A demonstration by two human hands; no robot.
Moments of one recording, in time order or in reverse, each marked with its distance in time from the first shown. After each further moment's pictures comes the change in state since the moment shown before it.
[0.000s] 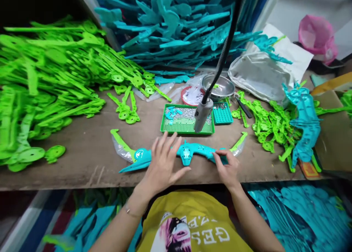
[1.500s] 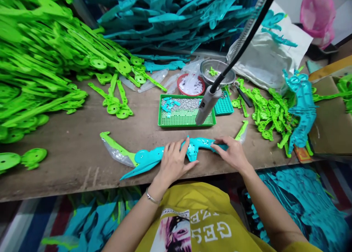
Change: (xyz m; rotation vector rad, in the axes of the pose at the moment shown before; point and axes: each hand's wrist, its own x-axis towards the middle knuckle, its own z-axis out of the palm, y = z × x) left_hand -0.006 0.006 0.047 0.010 -0.098 0.034; right_hand 0.036 -0.004 -0.019 -0.242 -0.429 -0.031
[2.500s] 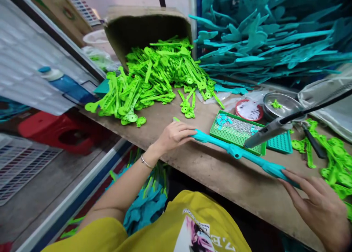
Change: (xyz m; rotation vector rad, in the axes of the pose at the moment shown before) left_hand -0.027 -0.123 -0.119 0.185 0.314 0.178; right_hand 0.014 0.028 -0.066 -0.400 0.257 -0.723
